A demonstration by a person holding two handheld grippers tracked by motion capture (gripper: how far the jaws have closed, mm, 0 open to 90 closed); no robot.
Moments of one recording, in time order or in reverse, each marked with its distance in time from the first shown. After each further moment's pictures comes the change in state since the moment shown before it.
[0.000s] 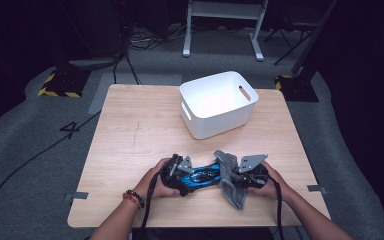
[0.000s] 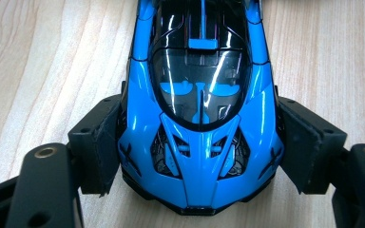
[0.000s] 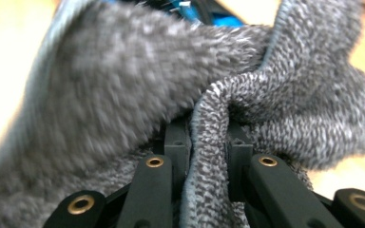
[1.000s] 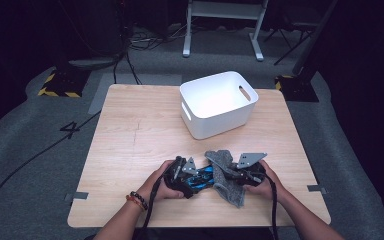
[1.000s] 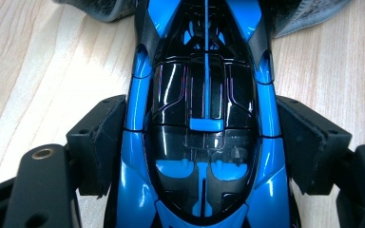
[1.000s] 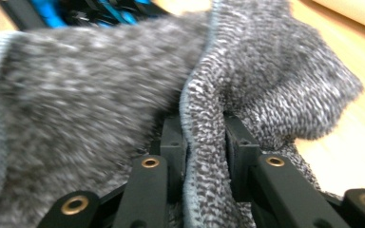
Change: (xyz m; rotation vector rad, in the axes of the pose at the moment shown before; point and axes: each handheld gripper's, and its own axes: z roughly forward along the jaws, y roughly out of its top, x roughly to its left) left arm -0.012 0.007 0.008 -0.019 0.034 -0.034; right arm -0.004 0.004 0.010 -0.049 -0.064 0.074
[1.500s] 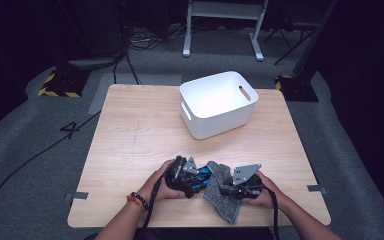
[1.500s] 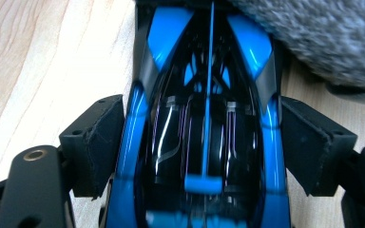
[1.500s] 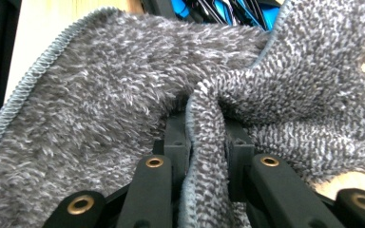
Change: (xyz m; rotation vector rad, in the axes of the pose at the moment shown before) left arm 0.001 0.002 0.002 0.004 0.000 -0.009; right arm 0.037 0.004 -0.002 0.026 0.165 -0.142
